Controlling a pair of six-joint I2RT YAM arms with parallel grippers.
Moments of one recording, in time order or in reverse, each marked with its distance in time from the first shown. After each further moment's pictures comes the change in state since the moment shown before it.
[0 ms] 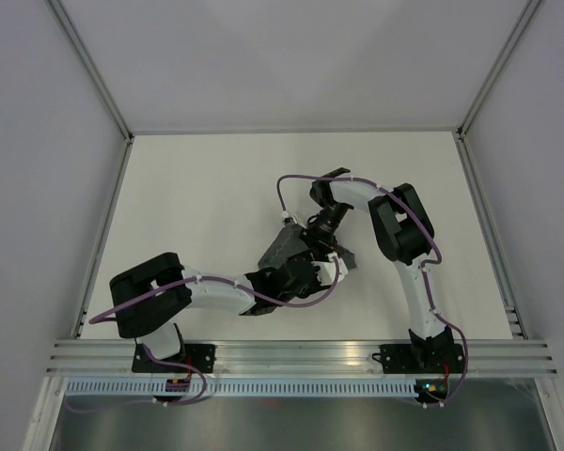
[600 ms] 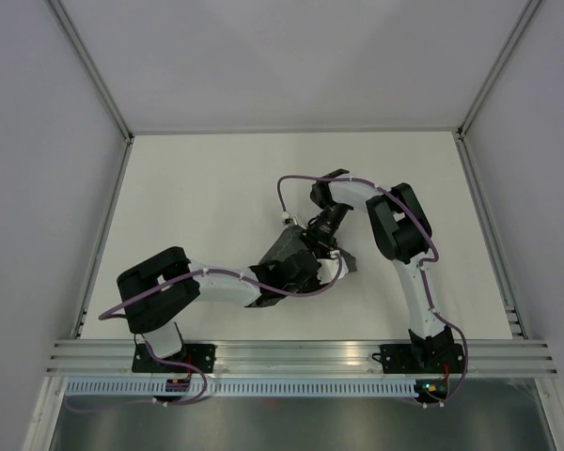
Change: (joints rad) left arm 0.039 0.066 0.071 -0.138 0.099 0.013; right arm -0.002 0.027 0.010 -0.036 -0.018 0.038
